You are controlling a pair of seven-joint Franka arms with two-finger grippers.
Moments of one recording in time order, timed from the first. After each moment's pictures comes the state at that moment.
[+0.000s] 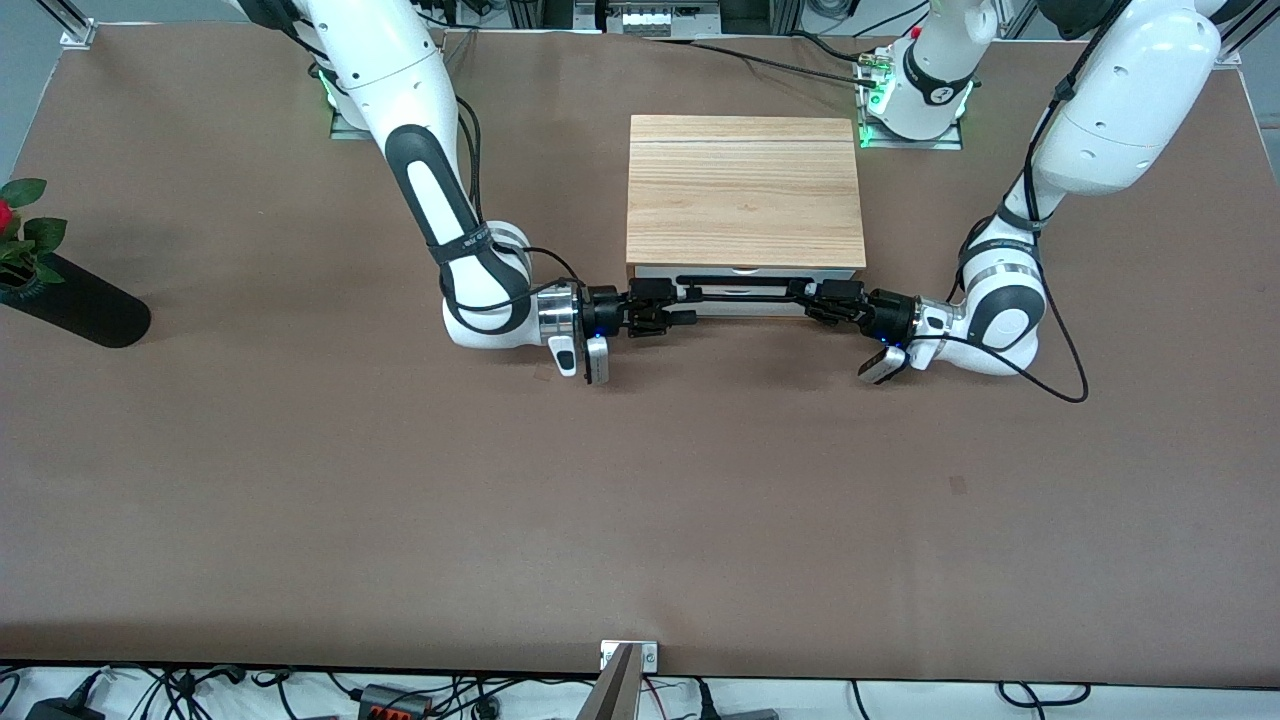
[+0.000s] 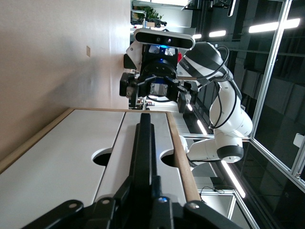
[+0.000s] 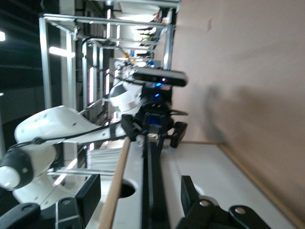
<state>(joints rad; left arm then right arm) 0.09 0.68 -0.11 -2.03 -1.34 1.48 1.09 0.69 0.77 -0.10 -1.71 1.98 1.85 -1.02</state>
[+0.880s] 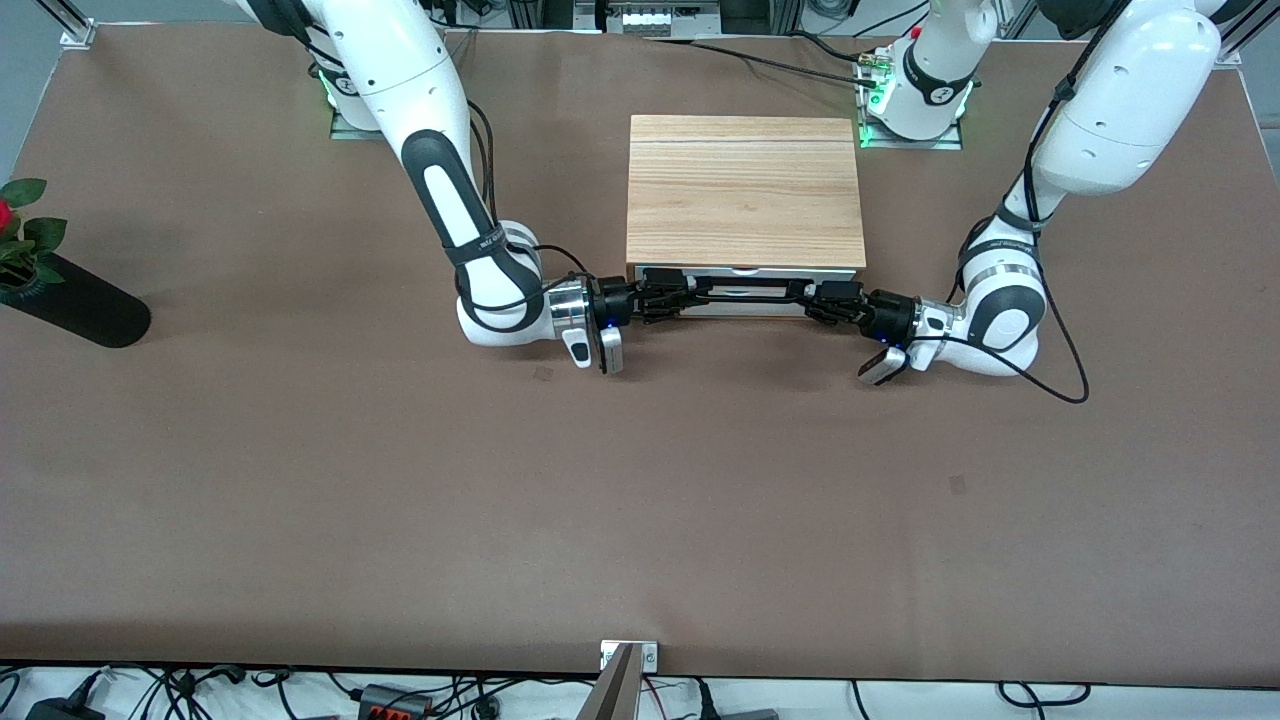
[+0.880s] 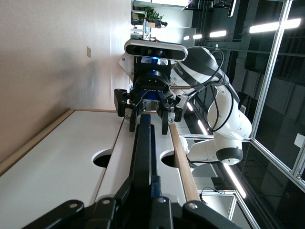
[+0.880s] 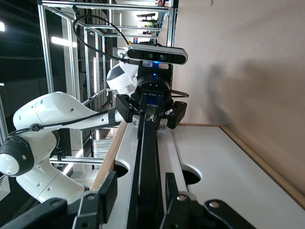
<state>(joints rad) 0.09 0.68 -0.11 -2.03 -1.34 1.49 1.09 0.72 0.80 -0.10 -1.71 1.98 1.83 -1.02</state>
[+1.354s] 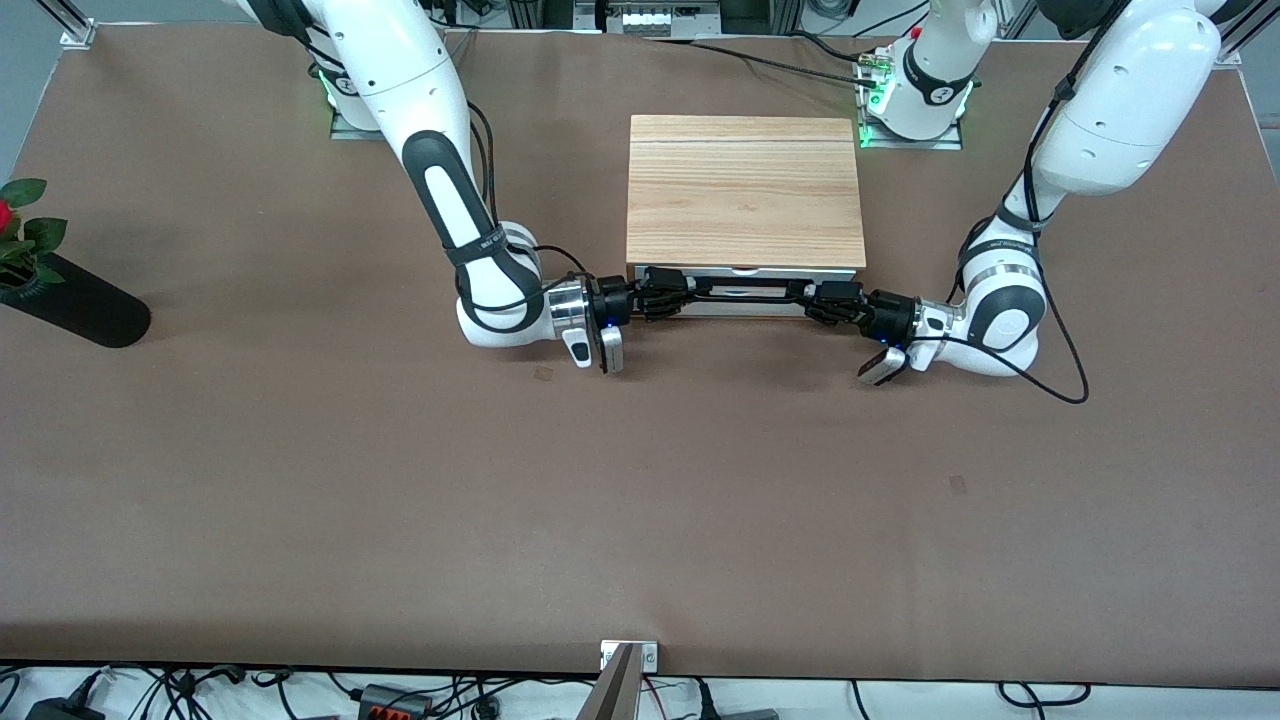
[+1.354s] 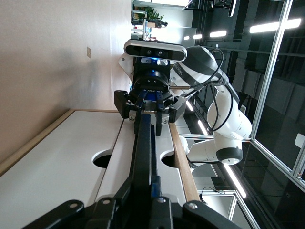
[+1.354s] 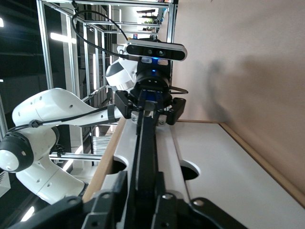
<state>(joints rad) 0.09 0.68 -0.11 -2.03 -1.34 1.49 1.09 0.72 0.80 -0.10 -1.71 1.96 1.82 -1.02</state>
